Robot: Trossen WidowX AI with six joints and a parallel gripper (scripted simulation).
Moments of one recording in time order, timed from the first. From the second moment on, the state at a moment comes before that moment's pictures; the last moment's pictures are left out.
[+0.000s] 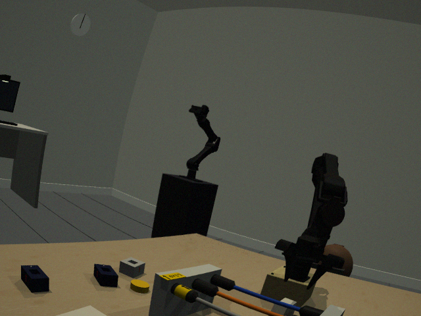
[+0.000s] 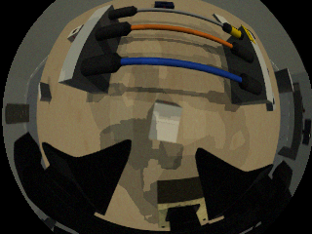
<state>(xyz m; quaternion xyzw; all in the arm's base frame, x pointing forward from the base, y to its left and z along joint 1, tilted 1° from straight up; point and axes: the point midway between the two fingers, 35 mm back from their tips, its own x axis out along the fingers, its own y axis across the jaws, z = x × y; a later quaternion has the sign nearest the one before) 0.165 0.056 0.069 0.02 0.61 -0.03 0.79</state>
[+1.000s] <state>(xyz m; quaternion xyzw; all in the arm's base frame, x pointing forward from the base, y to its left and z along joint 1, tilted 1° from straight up) 0.195 0.050 0.072 -0.46 0.54 0.45 0.55</state>
